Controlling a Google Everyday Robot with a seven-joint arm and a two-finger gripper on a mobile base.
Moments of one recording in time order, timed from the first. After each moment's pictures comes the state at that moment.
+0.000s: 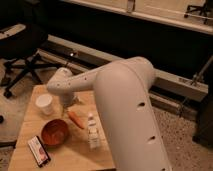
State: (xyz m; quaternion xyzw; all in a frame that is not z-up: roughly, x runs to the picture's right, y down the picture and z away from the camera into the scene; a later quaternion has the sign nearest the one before) arm -0.195 0.115 0.841 -0.26 0.16 0.47 0.83
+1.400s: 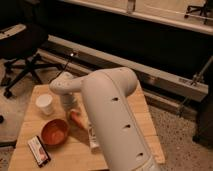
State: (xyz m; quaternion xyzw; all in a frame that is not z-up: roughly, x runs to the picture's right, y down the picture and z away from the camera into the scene) arm -0.197 0.155 0.888 -0.33 0.22 0.47 0.79
